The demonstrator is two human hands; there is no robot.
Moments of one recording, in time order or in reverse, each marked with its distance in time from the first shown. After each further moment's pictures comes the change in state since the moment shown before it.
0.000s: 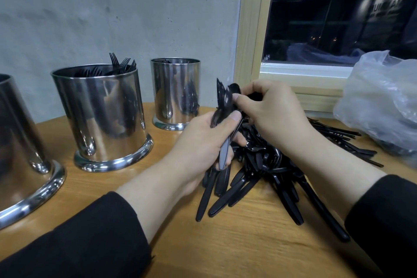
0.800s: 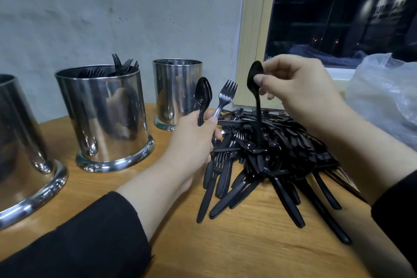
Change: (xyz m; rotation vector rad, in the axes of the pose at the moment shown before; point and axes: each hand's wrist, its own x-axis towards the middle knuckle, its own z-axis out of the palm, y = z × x) left_hand 0.012 -0.012 -0.011 0.065 0.277 -0.003; right_hand 0.017 -0.005 -0.041 0.084 -0.009 -0.134
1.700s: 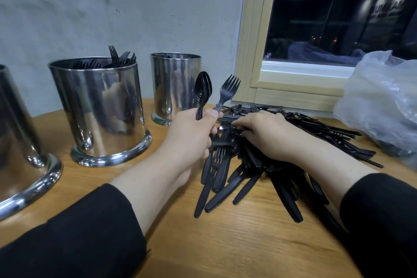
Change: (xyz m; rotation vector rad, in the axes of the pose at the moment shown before) left_hand 0.002 -0.001 -0.001 -0.026 -0.017 -0.046; right_hand -0.017 0.063 0.041 -0.774 -0.559 0.005
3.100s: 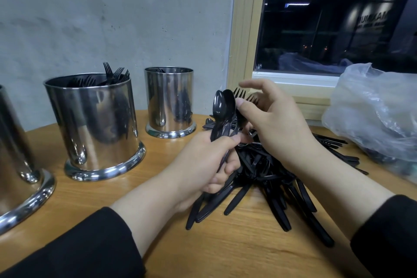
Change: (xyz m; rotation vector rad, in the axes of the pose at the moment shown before) left_hand -0.027 0.013 0.011 -0.018 -0.440 -0.062; right_hand -0.039 -0.040 -0.050 1.013 0.492 0.060
